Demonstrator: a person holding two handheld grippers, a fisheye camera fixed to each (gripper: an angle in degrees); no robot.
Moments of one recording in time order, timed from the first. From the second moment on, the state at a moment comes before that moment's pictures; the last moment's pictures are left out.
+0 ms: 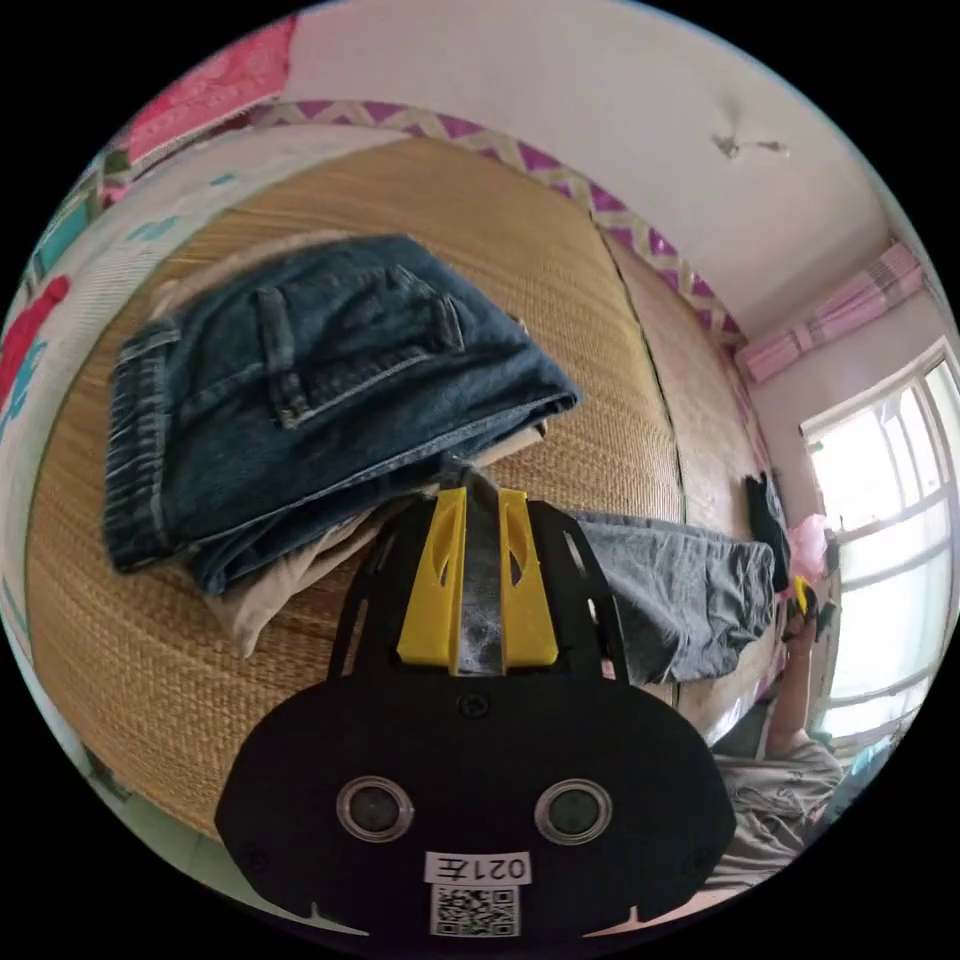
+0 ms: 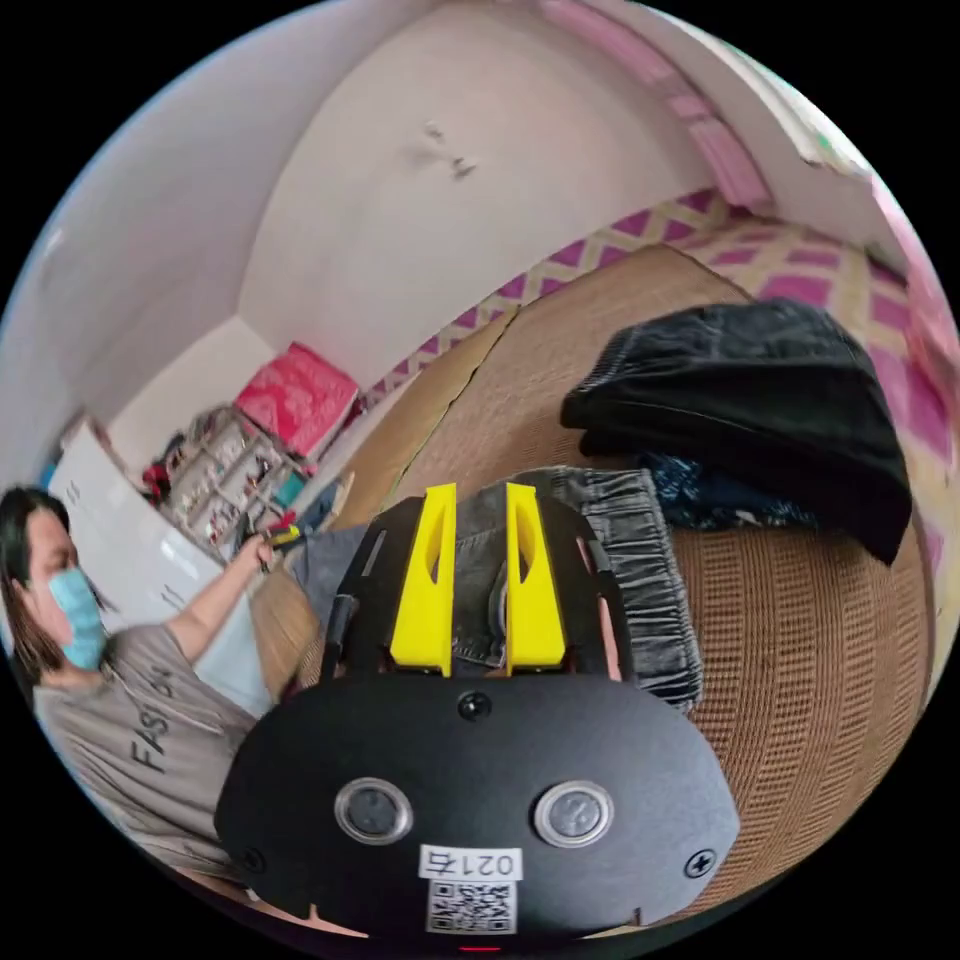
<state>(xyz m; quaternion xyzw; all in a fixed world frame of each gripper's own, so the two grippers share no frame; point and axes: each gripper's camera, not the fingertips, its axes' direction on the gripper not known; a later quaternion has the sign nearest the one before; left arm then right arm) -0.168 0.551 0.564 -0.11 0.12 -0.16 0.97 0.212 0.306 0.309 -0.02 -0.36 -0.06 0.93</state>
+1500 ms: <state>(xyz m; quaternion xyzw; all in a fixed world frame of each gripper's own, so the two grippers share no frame) 0.002 1.017 0.503 -0.07 0.21 -0.24 0.94 0.051 0.304 0.116 -0.14 -0.25 -0.34 0.90</state>
